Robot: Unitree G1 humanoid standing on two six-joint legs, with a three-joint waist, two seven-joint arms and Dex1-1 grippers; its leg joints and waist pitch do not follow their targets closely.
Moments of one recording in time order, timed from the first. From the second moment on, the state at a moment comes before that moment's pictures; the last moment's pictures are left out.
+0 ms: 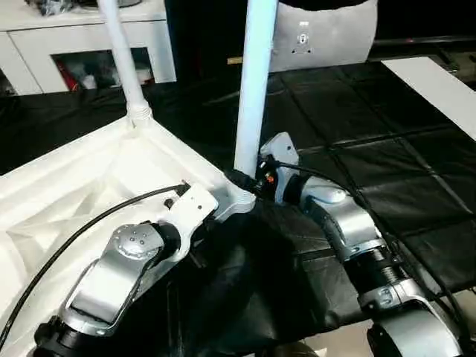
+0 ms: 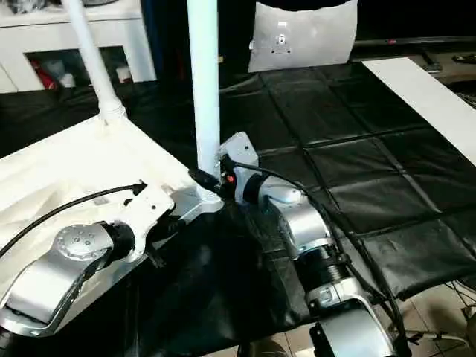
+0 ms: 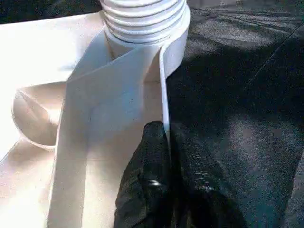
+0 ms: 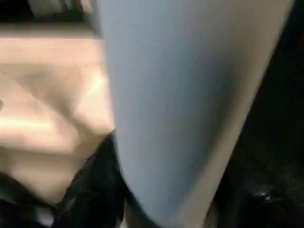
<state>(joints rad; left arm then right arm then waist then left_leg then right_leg) -0.22 0.42 -0.30 -0.34 0.00 0.86 -0.60 -0.58 -0.13 0.20 0.49 0.16 0.21 0.68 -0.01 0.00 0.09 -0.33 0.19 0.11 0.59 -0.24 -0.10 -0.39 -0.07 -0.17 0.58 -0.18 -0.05</state>
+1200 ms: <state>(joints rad) -0.45 0.58 -0.40 0.17 -0.07 0.16 -1.18 -0.34 -0.48 0.21 0.13 0.28 0.22 1.13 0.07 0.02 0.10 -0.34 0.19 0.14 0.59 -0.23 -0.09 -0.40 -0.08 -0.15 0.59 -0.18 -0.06</state>
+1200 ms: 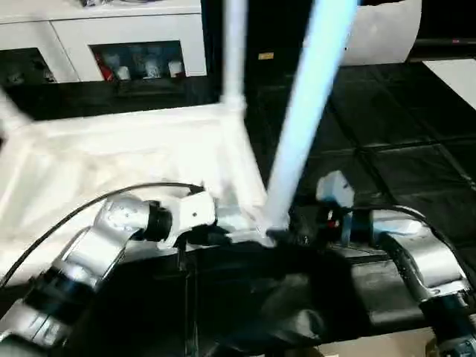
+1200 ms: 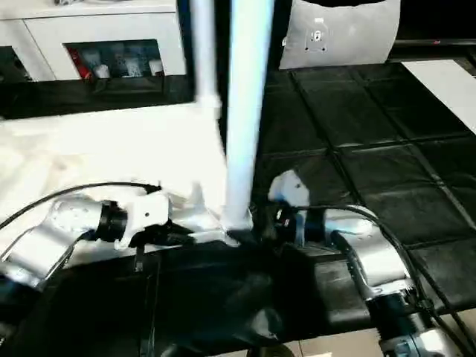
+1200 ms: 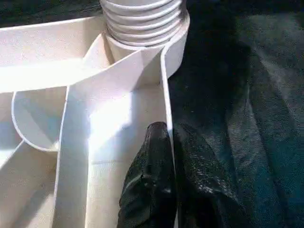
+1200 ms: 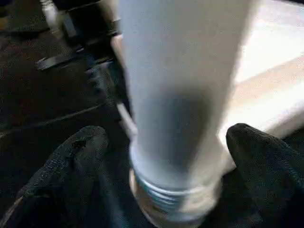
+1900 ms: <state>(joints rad) -0.49 0.57 -0.41 0.26 -0.06 0.06 -1.25 -0.42 -0.48 0.24 0.25 0.26 0.21 1.22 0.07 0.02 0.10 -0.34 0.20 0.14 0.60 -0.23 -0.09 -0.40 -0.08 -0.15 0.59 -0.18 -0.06</state>
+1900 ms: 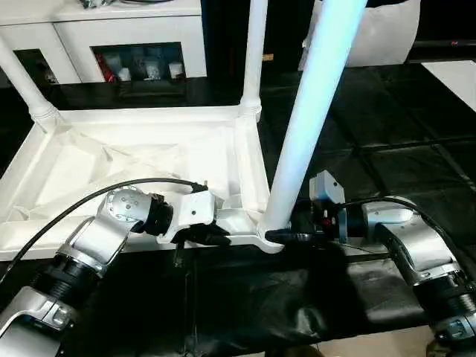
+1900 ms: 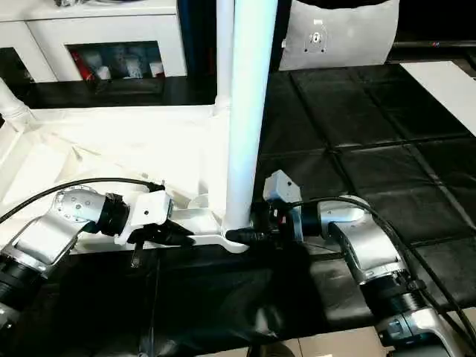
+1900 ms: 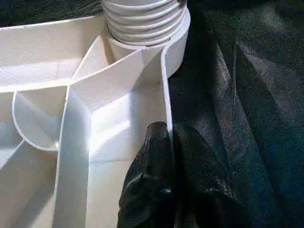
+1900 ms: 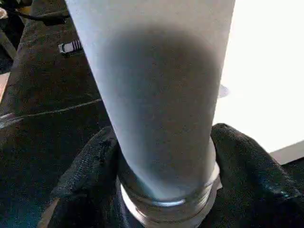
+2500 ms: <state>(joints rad) -0.42 0.29 -0.28 0.08 -0.03 0.56 -0.80 -0.29 -0.09 0.03 0.05 0.18 0.46 0.45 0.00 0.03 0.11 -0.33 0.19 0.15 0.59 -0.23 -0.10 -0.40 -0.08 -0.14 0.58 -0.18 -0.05</state>
